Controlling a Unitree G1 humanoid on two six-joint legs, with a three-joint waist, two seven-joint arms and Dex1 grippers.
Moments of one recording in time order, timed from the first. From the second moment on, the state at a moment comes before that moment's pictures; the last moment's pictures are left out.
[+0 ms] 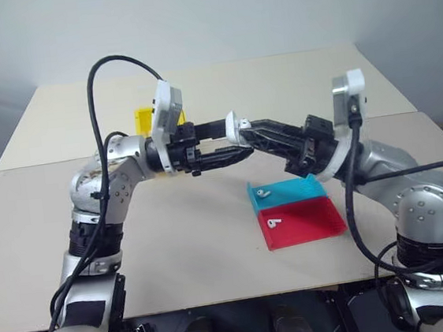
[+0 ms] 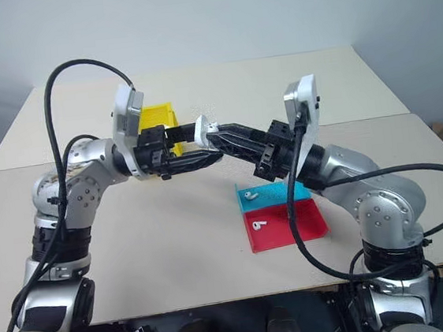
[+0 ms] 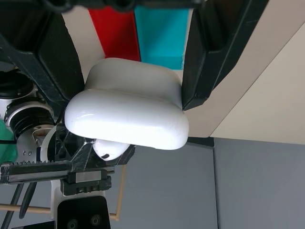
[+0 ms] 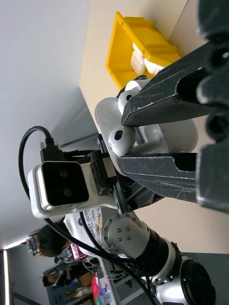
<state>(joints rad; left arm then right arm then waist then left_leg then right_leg) -0.82 0.46 -0.03 -0.04 -0.65 0.64 -1.12 -0.57 -0.46 -0.17 -0.48 1.01 0.87 0.54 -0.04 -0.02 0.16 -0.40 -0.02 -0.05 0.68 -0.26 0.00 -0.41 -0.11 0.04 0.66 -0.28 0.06</state>
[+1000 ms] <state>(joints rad) -0.75 0.44 -0.04 -0.27 -0.79 0.81 -1.00 -0.36 -0.66 -0.25 -0.63 1.19 0.77 0.60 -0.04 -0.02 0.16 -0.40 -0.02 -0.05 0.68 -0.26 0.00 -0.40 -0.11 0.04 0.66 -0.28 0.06</state>
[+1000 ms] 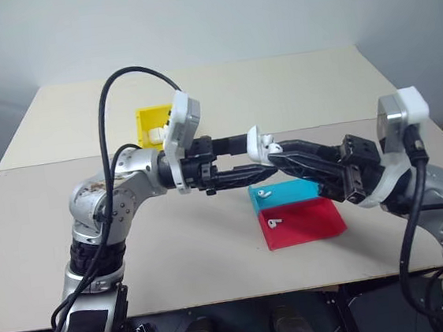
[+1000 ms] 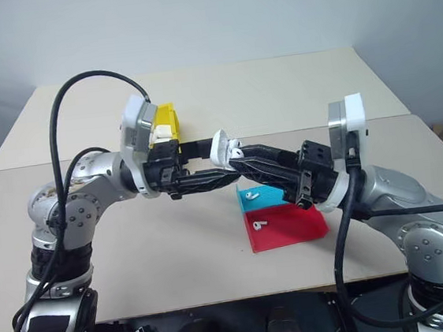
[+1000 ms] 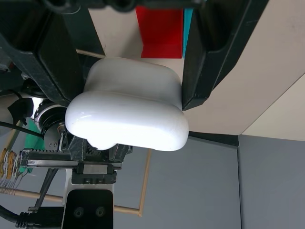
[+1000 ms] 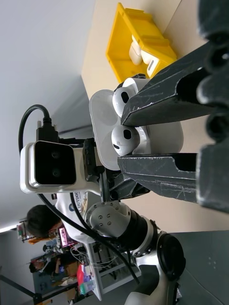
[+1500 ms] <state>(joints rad) -0.75 0.44 -0.04 -0.27 -0.78 0.81 -1.01 -0.36 -0.70 -0.24 -0.62 1.21 0.77 0.57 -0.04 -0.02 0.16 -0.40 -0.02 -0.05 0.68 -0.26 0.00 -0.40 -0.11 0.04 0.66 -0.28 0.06</state>
